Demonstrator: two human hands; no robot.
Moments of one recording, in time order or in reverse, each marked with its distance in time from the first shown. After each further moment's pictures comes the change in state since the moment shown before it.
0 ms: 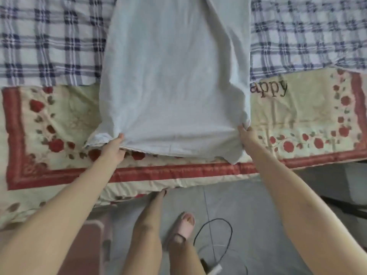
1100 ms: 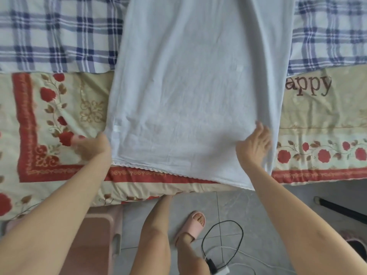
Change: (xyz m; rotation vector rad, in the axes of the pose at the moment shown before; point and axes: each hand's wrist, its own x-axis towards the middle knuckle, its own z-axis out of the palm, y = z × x) left_hand 0.076 0.002 -0.077 0.708 0.871 0.396; right_hand -0.015 0.053 0.087 -0.675 0.318 -0.367
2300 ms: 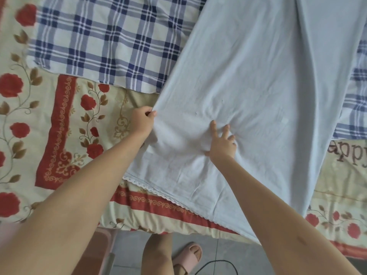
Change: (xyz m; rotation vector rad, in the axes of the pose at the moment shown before) left_hand 0.067 0.115 0.042 -0.146 -0.514 0.462; right_hand 0.019 -0.222 0.077 -0.559 -0.437 -0.469
